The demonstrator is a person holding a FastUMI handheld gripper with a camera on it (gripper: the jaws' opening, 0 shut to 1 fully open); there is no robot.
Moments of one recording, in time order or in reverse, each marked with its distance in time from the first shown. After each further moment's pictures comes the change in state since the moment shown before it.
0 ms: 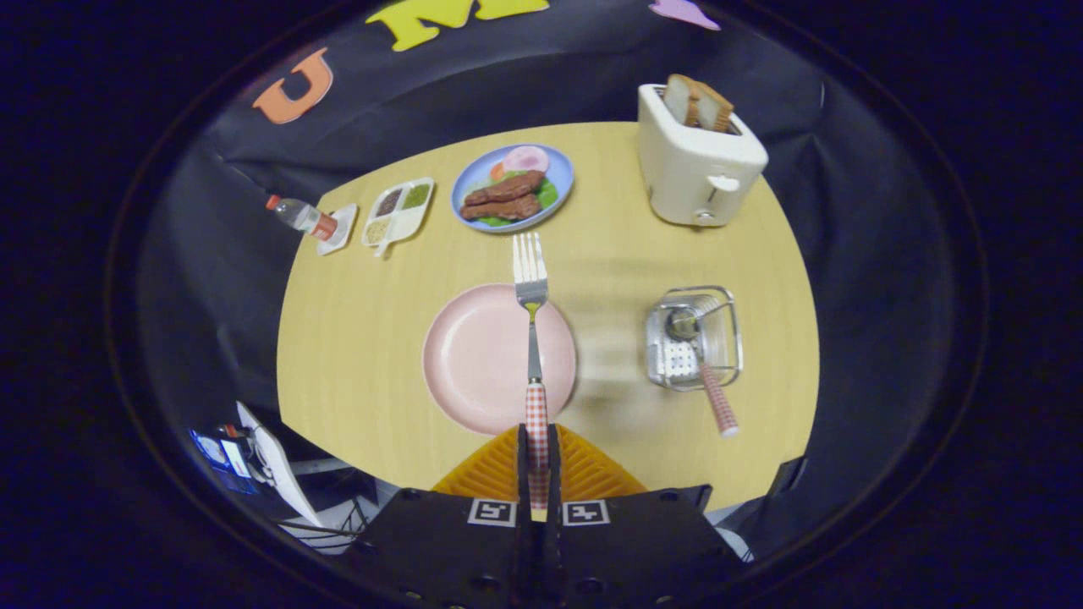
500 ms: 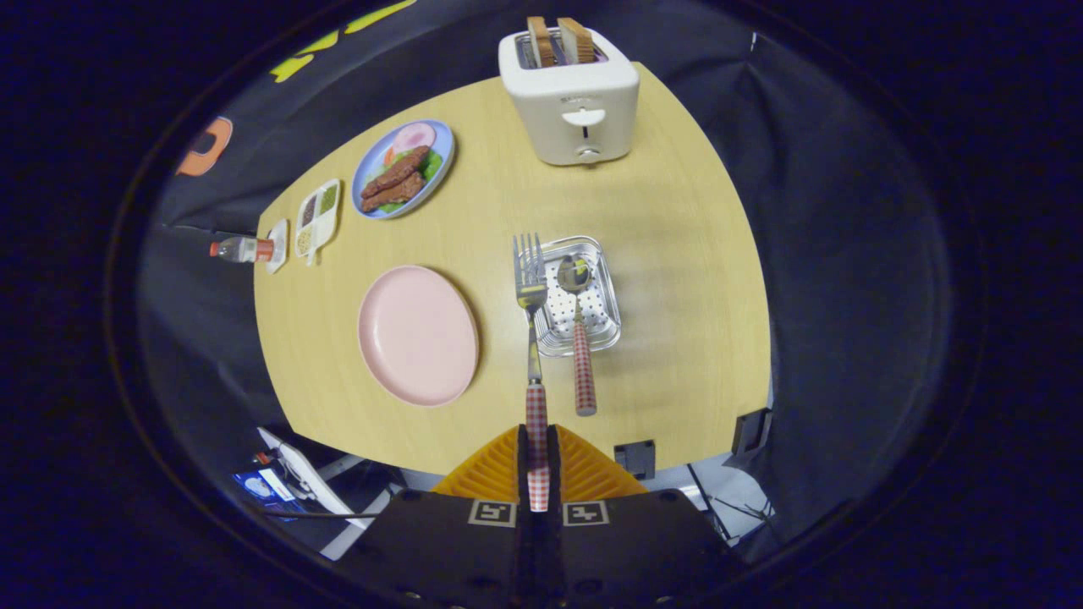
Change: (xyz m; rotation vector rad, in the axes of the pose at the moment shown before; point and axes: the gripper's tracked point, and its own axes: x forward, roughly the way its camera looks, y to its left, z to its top) arm -0.011 -0.077 -0.004 0.179 0.275 -0.049
